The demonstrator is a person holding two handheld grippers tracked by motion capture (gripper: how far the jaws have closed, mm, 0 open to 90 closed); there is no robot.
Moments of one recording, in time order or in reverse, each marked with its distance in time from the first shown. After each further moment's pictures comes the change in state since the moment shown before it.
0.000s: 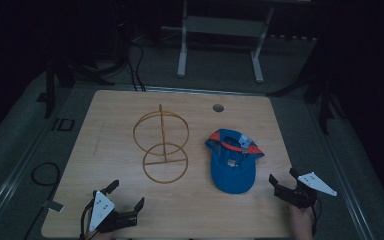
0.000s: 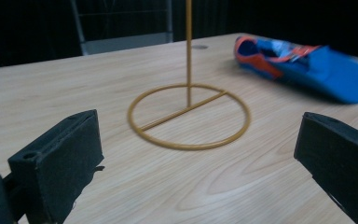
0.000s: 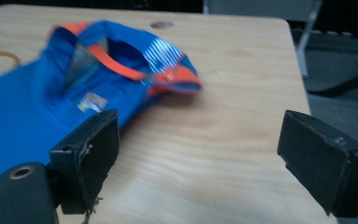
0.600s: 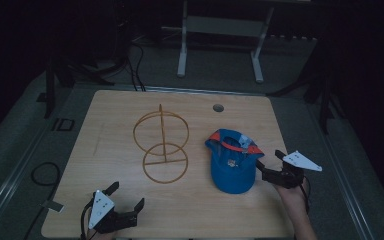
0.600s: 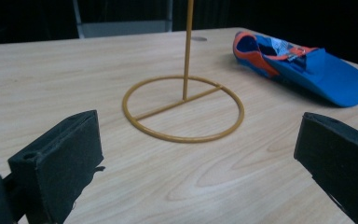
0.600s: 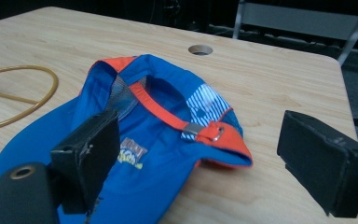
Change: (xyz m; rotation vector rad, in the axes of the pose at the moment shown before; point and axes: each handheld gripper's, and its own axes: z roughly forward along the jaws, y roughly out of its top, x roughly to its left) left arm -0.002 0.004 -0.003 0.066 -0.016 -0.047; right arm 0.024 0.054 0.036 0.024 0.092 -0.095
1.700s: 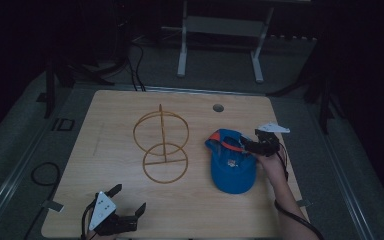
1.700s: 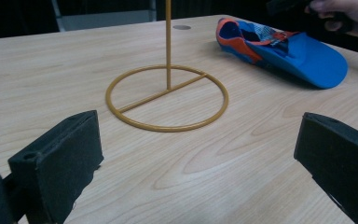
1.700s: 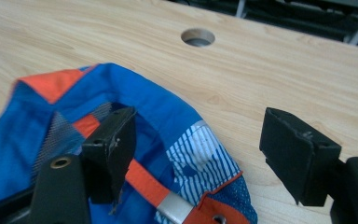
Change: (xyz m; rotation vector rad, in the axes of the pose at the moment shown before) left arm -0.002 -0.001 -0.002 0.030 -0.033 0.047; right arm -0.017 0.036 0.110 0.167 -0.001 -0.014
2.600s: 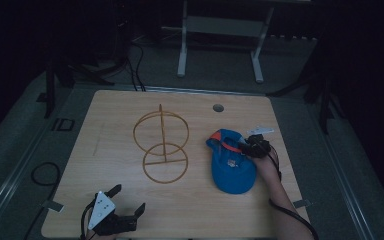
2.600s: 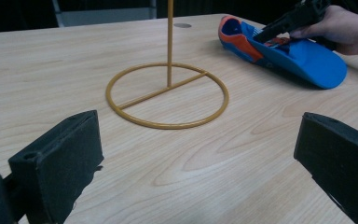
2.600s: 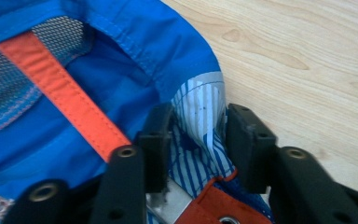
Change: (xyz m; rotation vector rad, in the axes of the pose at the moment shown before) left arm 0.002 -0.001 0.000 0.009 -0.001 -0.018; right arm 0.000 -0.023 0.042 0.195 0.015 -0.052
